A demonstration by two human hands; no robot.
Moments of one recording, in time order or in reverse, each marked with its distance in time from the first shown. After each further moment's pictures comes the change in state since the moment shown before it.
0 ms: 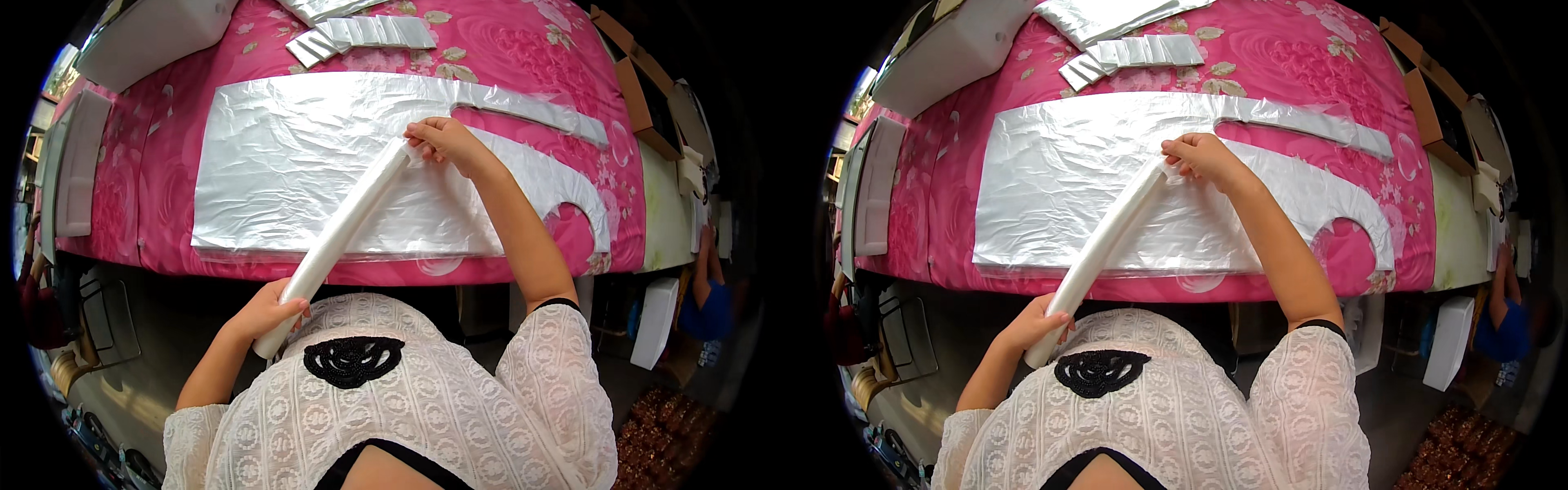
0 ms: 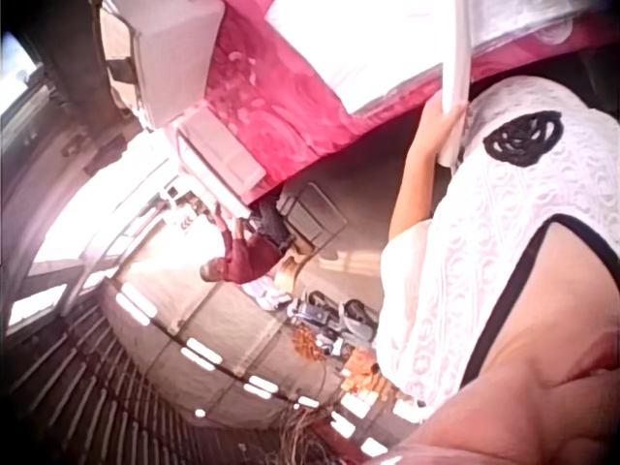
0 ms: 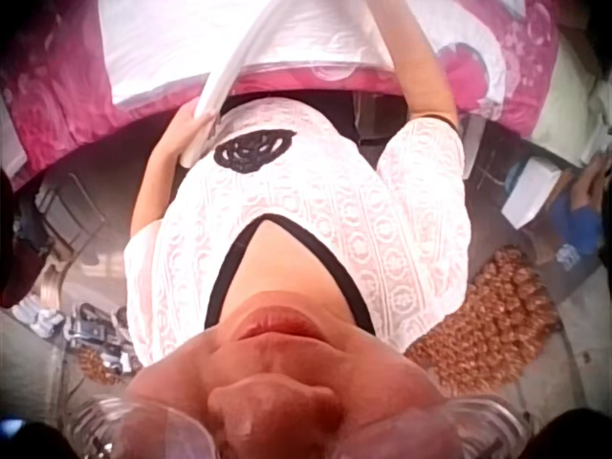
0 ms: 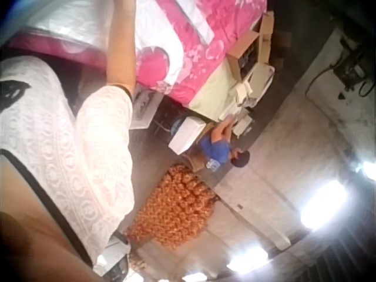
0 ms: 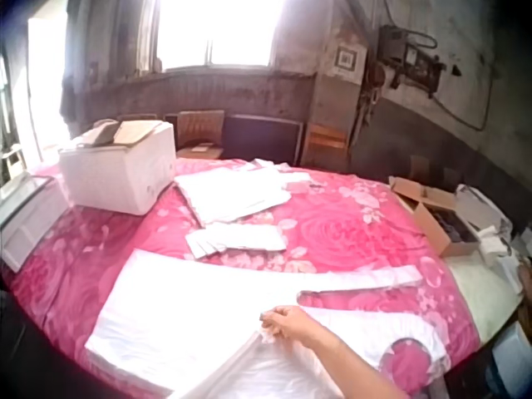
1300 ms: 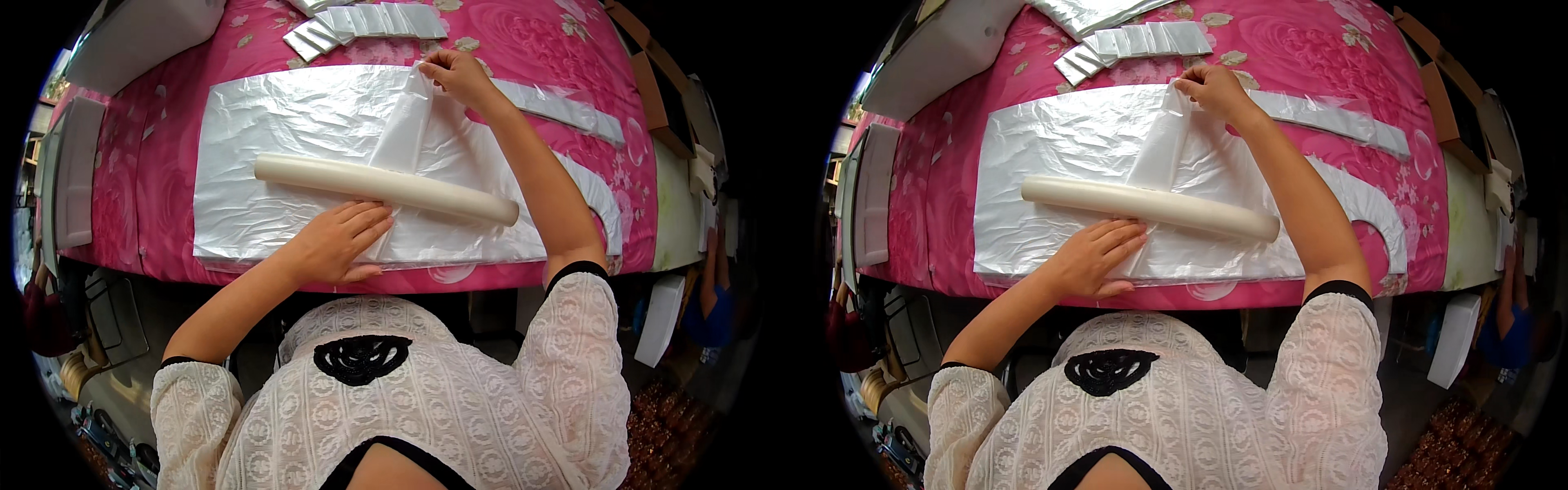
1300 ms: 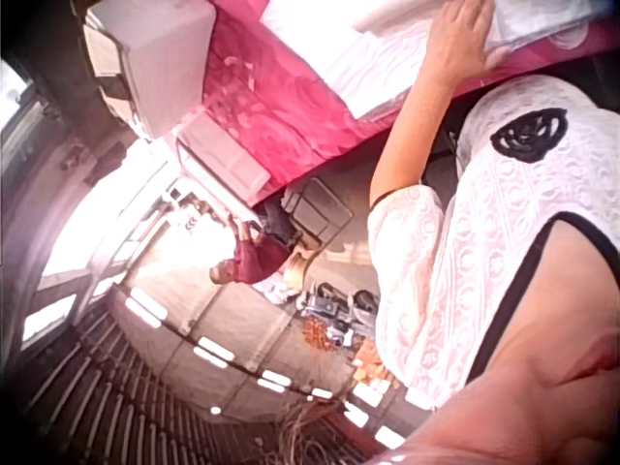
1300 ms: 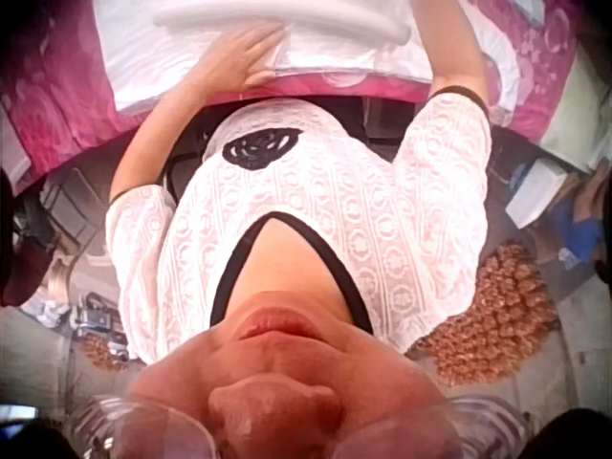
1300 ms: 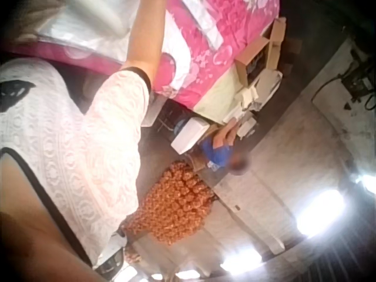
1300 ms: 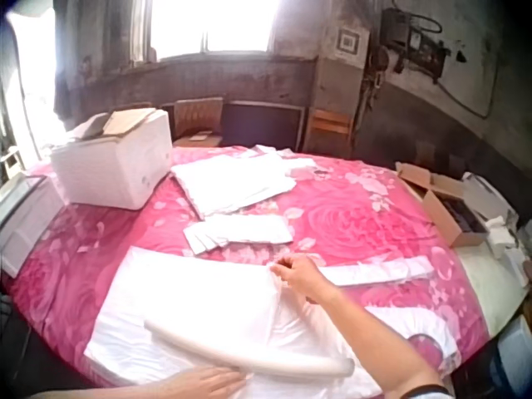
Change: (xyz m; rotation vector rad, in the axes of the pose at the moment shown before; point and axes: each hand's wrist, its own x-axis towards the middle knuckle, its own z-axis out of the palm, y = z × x) left_hand 0.101 0.083 0.012 1.367 -0.005 1.027; right_hand 0.080 -0.035 -0.030 -0.311 0.181 -0.307
